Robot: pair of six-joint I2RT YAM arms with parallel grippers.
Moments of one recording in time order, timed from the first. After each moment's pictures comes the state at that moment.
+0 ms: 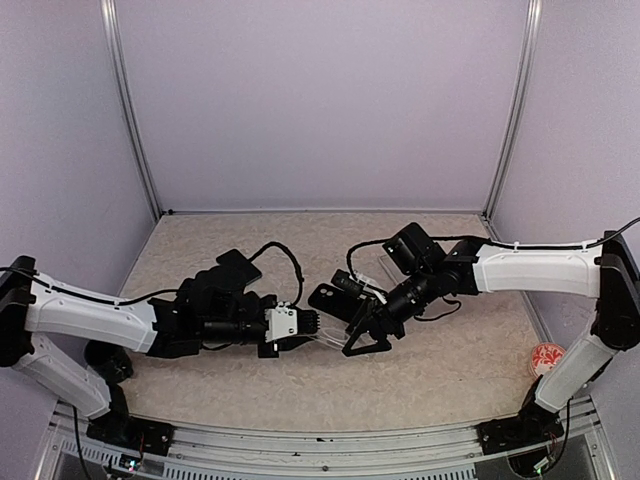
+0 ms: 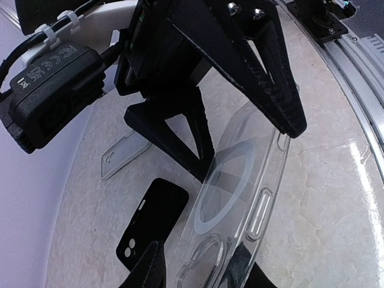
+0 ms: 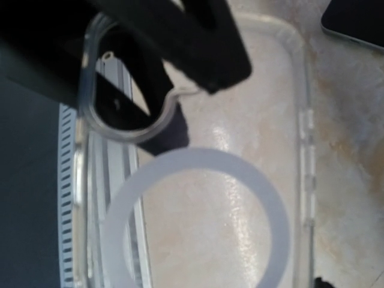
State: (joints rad) left arm -1.04 1.40 0.66 0.35 0.18 0.69; right arm 0.84 1.57 1.06 -0.44 -0.76 -0.11
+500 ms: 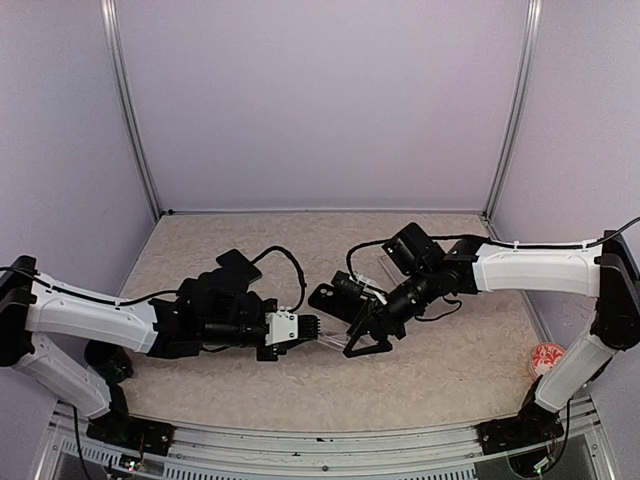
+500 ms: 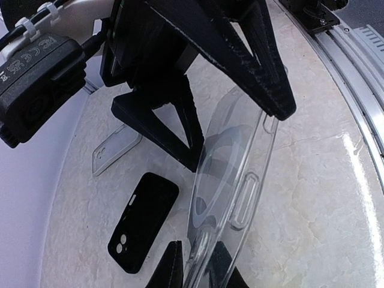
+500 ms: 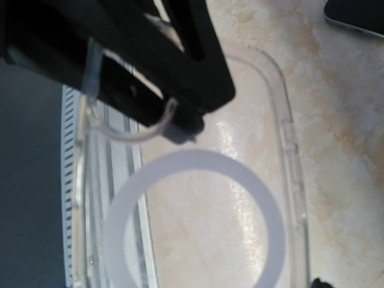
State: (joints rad) left arm -1.04 1.41 0.66 0.31 0.19 0.70; right arm 0.84 1.58 1.07 -0.46 -0.76 -0.11
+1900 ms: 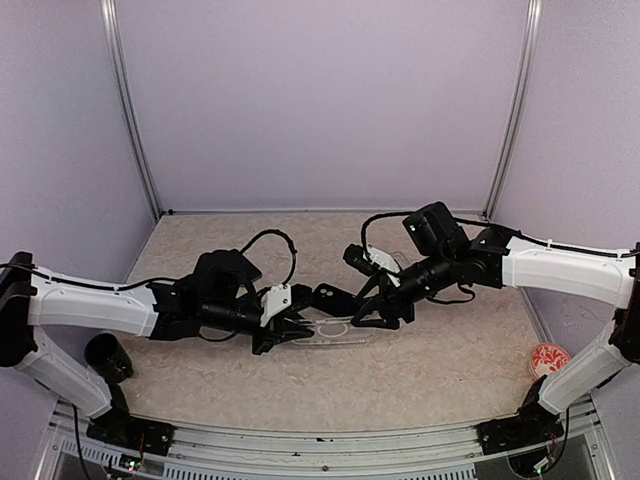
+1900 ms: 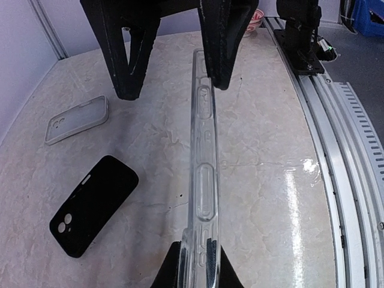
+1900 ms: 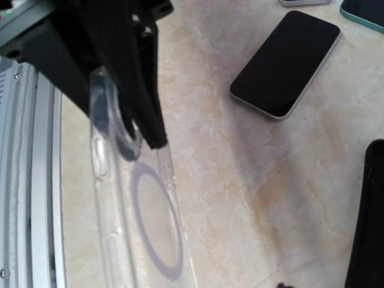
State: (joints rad) left arm -0.94 1.41 0.73 0.18 0.41 0.42; right arm 0.82 1.43 1.08 -0.43 -0.54 -0.27
